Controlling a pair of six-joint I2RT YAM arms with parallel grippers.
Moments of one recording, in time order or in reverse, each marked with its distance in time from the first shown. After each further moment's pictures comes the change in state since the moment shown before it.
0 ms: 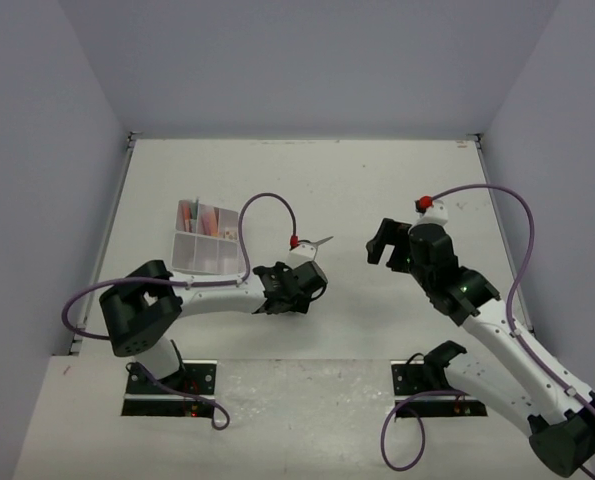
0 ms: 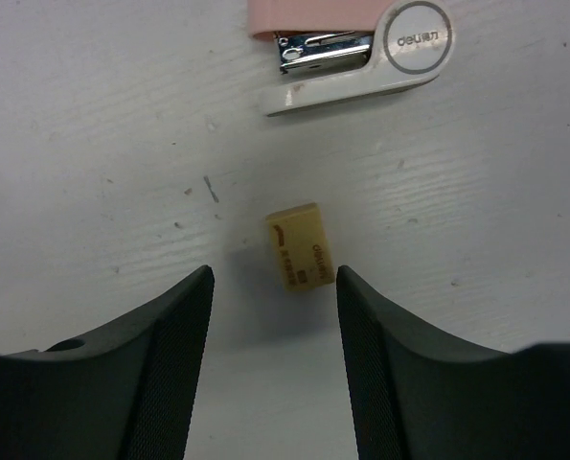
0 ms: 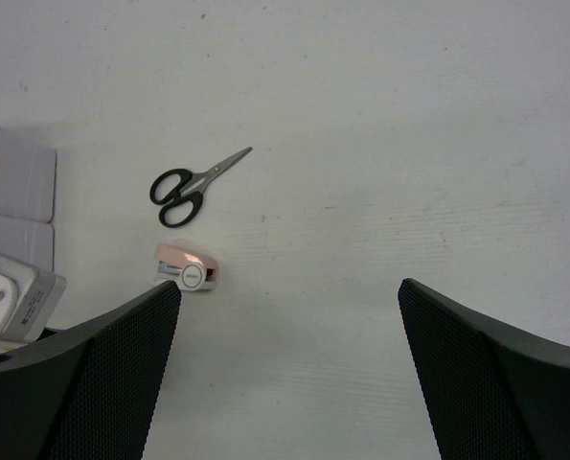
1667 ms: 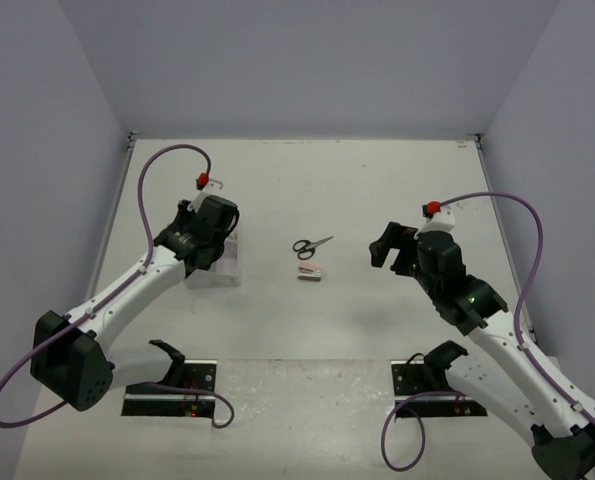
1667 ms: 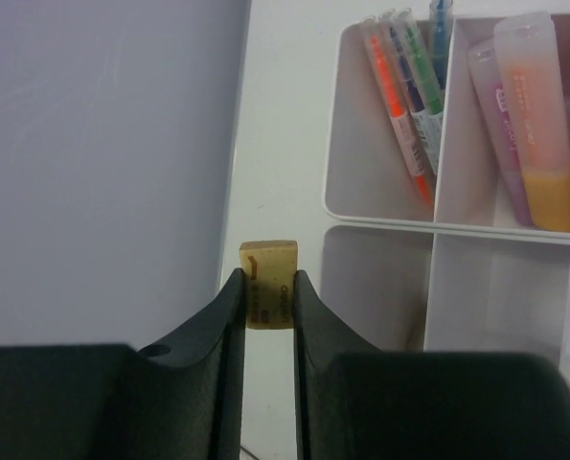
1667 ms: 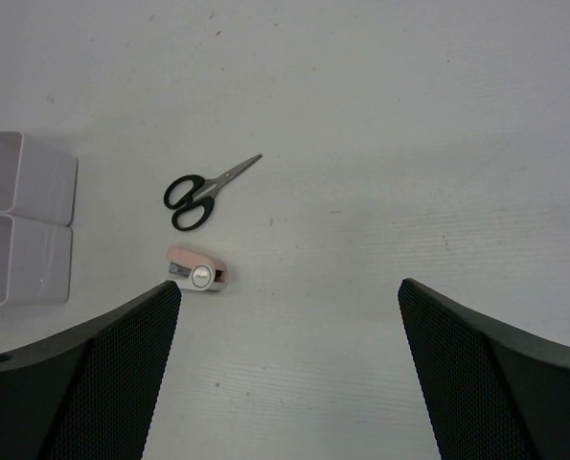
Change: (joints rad) left arm 0.564 -0.404 0.037 -0.237 -0.513 0.700; right arm 0.000 -0.086 -0.039 0.008 -0.004 -0.001
